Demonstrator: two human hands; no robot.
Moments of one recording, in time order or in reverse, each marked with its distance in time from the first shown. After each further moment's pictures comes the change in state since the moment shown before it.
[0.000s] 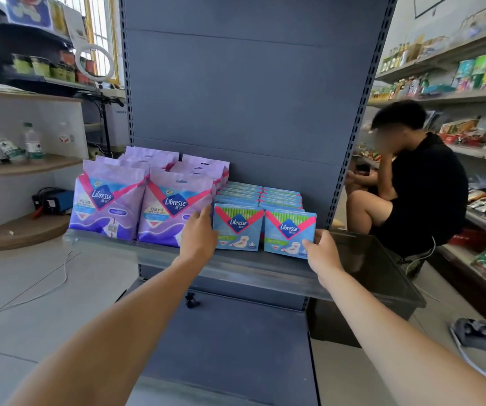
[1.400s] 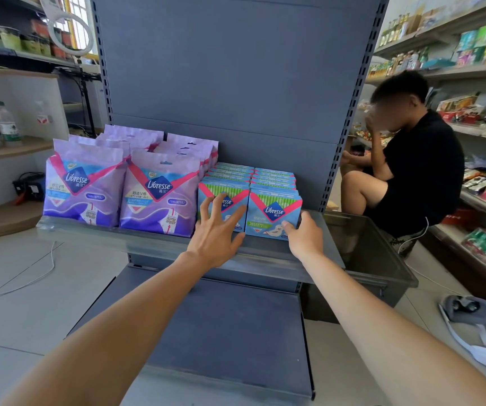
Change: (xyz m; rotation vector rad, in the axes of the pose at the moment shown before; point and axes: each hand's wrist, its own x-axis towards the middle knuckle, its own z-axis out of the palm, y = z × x) left_hand -0.015 -0.002 0.057 0.279 -0.039 0.462; right_hand 0.018 0.014 0.025 -0.297 0.019 -0.145
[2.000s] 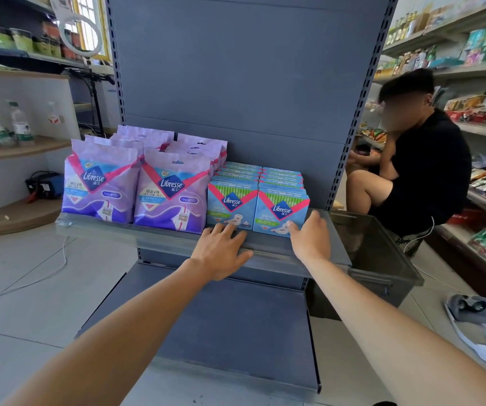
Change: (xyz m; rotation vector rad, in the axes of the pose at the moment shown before) left_hand -0.029 0.001 -0.017 0.248 -0.341 0.083; right_hand -0.019 -0.006 0.002 -0.197 0.121 -0.021
